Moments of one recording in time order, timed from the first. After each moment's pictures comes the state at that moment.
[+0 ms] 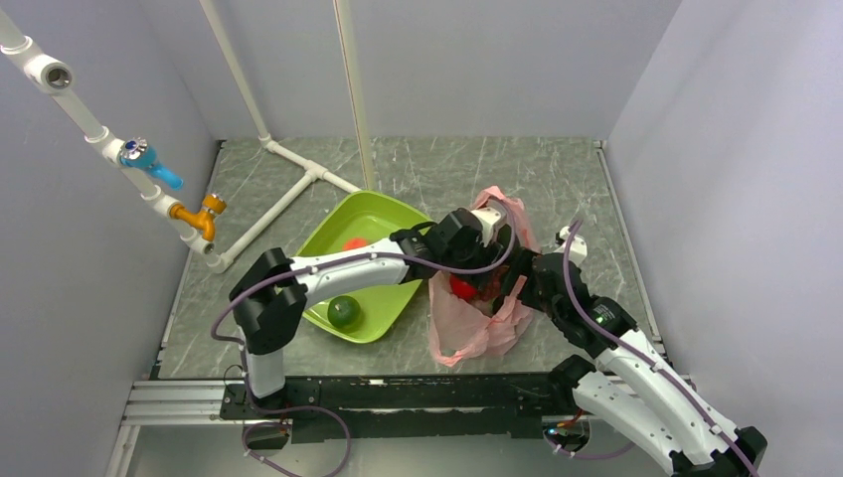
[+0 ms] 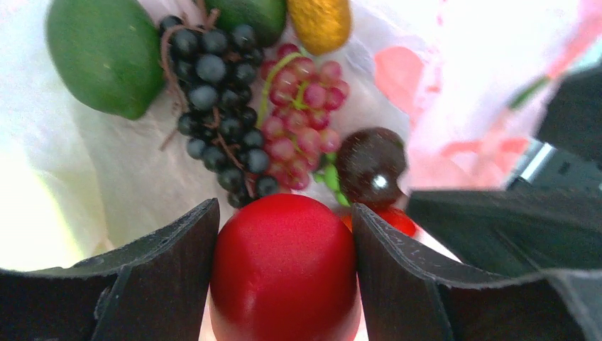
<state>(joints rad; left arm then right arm) -1.04 1.85 1.44 -0.28 -0.02 -0.31 0.58 0.65 0.63 -0.69 0.37 0.78</state>
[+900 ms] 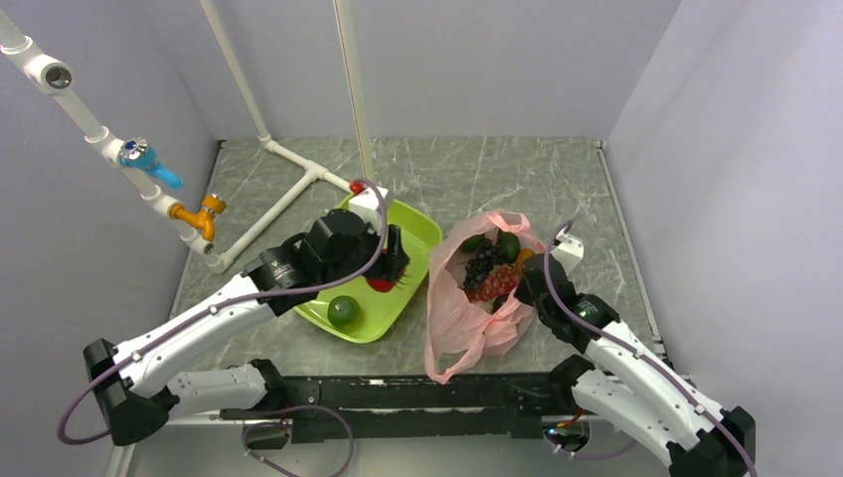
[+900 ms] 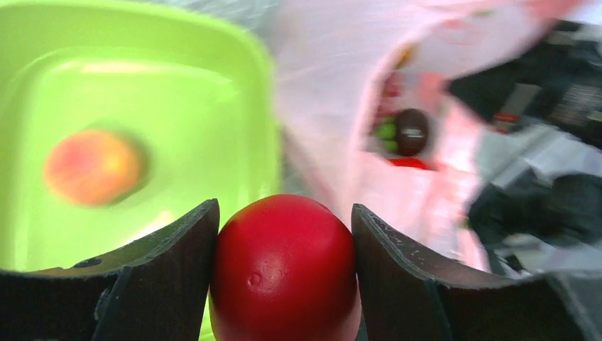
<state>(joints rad) -0.93 1.10 1.11 -0.48 -0.10 -0.42 0.58 0.74 0.54 -0.57 0.50 0.80</state>
